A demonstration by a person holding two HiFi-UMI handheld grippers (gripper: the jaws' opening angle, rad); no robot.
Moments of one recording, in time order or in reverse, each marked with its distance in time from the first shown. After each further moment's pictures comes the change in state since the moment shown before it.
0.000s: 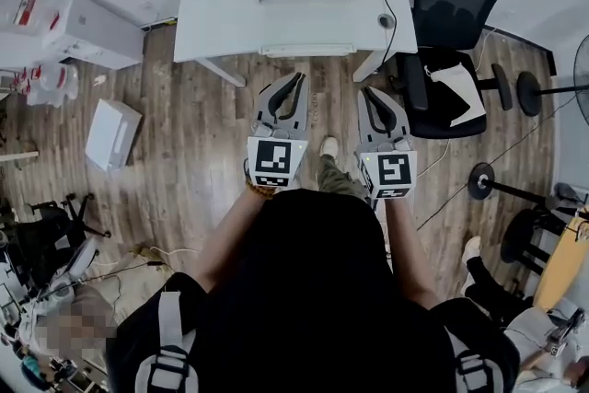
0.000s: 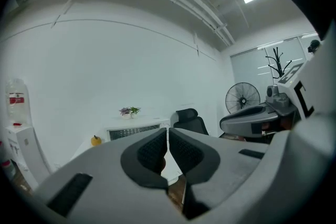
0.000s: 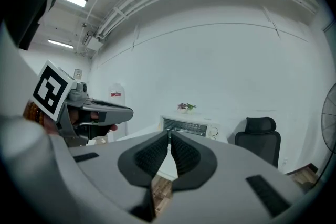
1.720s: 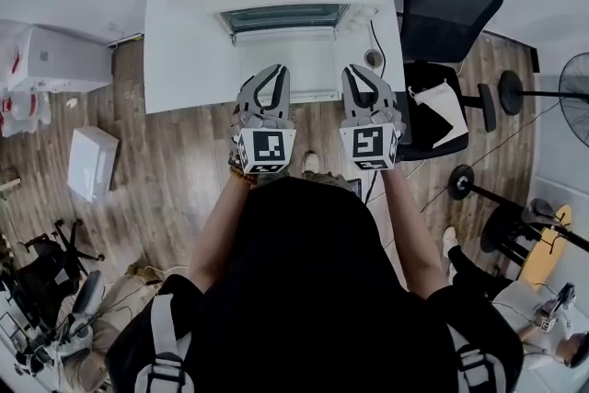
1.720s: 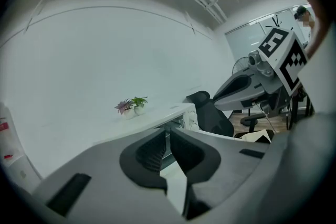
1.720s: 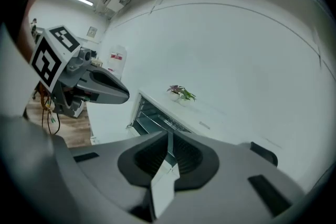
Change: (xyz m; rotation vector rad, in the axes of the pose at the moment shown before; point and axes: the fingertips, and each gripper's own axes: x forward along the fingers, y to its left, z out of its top) left arm 0.206 0.110 -0.044 0.195 0.090 -0.003; right arm 0.228 -0.103 -0.009 -0.383 0.183 -0.011
